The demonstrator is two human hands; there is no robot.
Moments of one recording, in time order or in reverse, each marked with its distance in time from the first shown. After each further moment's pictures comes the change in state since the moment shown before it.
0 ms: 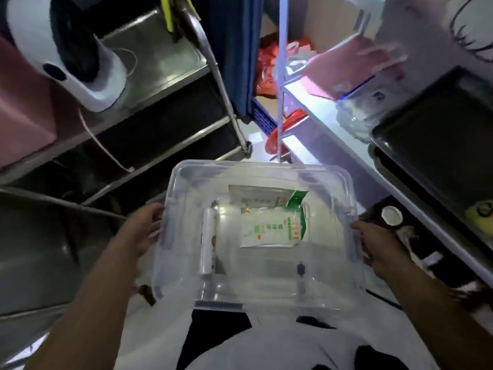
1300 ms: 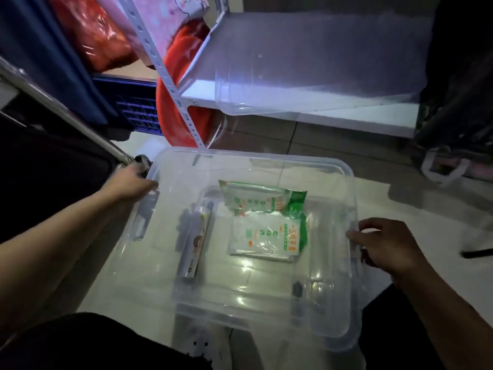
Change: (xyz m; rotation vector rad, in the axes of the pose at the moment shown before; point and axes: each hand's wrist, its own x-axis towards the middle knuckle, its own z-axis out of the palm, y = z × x) left_hand 0.607 -0.042 0.356 1.258 -0.231 0.910; right_hand 0.437 0.288 0.211 0.083 0.495 -0.141
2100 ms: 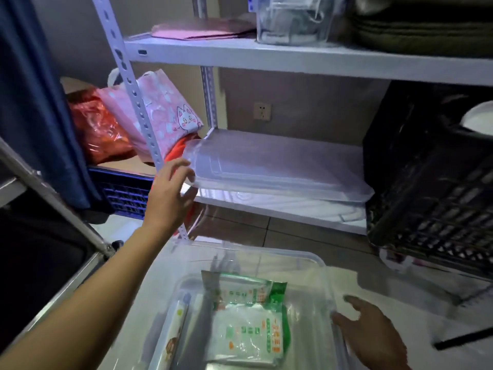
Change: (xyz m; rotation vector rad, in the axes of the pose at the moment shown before) left_hand 0.016 0.146 -0.038 -0.202 0.778 1.041; right_hand -0.003 -0.024 -0.002 -0.277 0.136 -0.048
